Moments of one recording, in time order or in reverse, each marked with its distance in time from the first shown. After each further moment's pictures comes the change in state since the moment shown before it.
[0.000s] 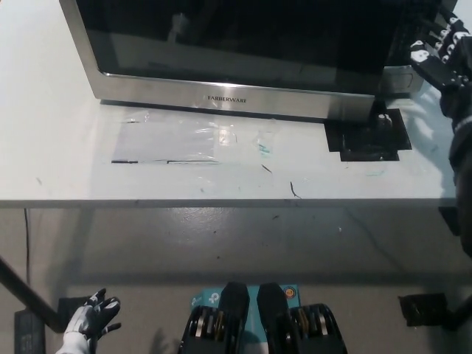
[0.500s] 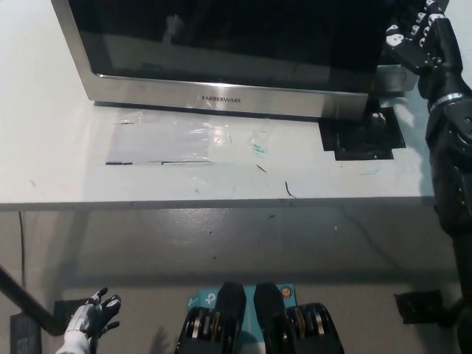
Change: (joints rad) left_arm -0.006 0.001 -0.008 -0.001 0.002 0.002 -0.001; right_arm -0.086 0.035 0.034 0.139 -0.075 -0.095 0.000
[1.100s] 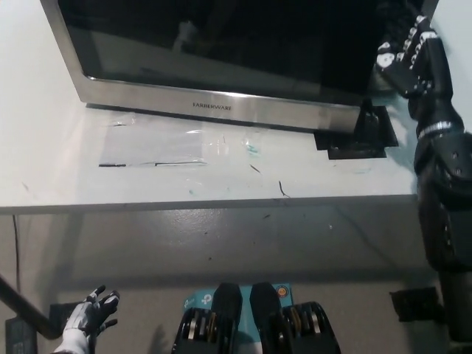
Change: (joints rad) left_arm -0.002 0.003 0.004 0.000 -0.002 -0.001 0.000; right_arm 0.167 0.068 0.021 -0.256 -0.036 0.012 -0.013
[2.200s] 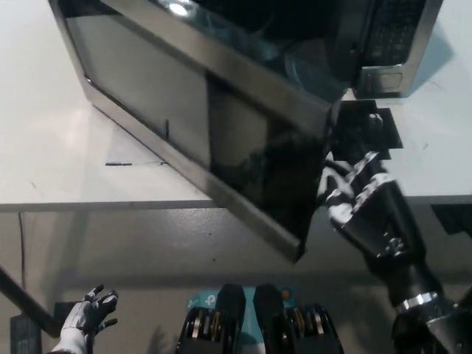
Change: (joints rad) left_arm -0.002 0.006 0.003 0.004 -0.002 -0.001 0.000; right_arm 0.566 0.152 0.195 -0.738 0.183 0.246 0.082
